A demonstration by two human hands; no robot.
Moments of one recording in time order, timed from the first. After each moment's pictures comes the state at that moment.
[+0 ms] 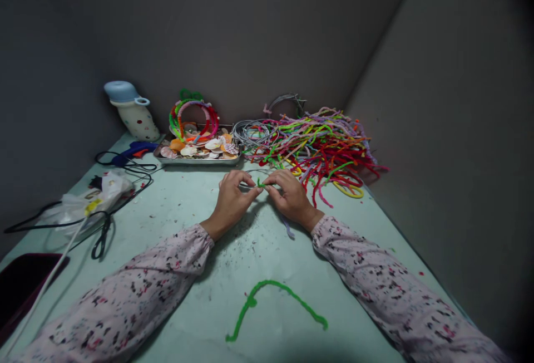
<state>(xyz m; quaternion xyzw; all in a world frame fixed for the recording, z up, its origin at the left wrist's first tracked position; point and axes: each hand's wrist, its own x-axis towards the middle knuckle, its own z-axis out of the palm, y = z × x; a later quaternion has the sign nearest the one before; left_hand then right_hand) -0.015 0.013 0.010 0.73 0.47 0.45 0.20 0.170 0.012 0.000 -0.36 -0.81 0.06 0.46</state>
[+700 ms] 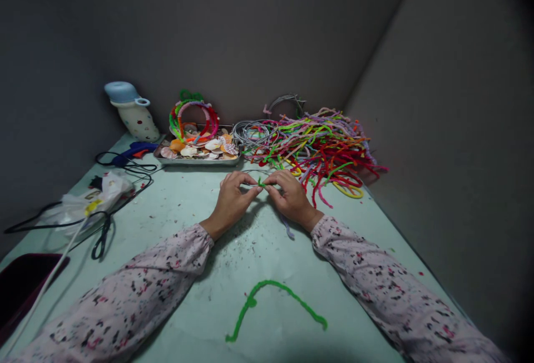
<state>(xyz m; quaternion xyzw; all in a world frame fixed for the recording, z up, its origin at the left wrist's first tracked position) -0.016 0.014 0.011 0.75 0.46 0.43 0.19 0.170 0.012 0.000 -0.37 -0.81 0.06 0.46</state>
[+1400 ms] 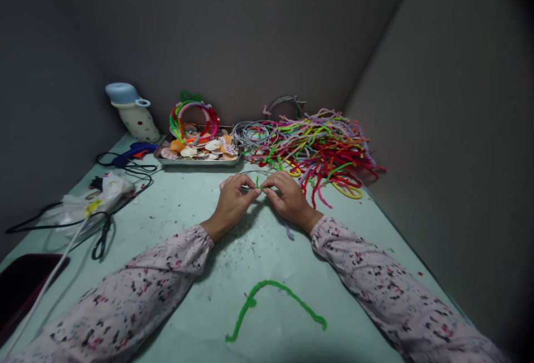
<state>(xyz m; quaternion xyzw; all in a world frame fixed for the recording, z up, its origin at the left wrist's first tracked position) -0.015 0.012 0.013 0.75 0.47 0.41 0.23 0.169 0.010 0.001 -0.35 -0.82 0.06 0.45</state>
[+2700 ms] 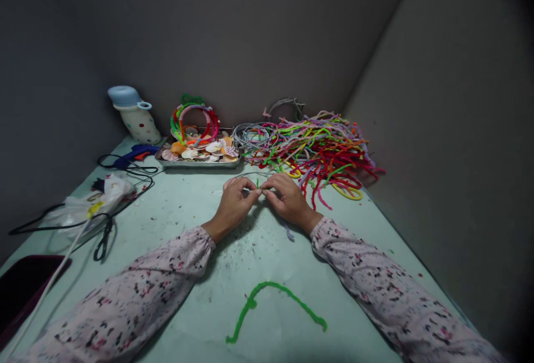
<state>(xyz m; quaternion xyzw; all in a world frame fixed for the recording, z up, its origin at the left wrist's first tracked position) -0.013 0.012 0.012 0.75 0.48 0.40 0.21 0.168 0.012 -0.001 -0.35 -0.82 0.06 0.45</state>
